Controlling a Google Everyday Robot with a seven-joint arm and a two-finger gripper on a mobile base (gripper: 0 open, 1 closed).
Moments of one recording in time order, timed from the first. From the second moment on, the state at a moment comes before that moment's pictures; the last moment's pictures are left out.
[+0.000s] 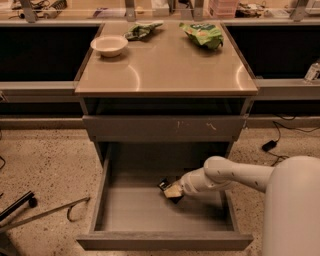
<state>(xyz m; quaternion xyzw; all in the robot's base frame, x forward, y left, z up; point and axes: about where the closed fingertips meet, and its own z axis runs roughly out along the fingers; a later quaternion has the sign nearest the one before) 0.583 -0.057 0.386 -0.34 0.87 0.29 0.21</state>
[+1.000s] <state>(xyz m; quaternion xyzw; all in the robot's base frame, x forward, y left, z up) 0.583 -0.057 0.386 -0.34 0.87 0.29 0.21</state>
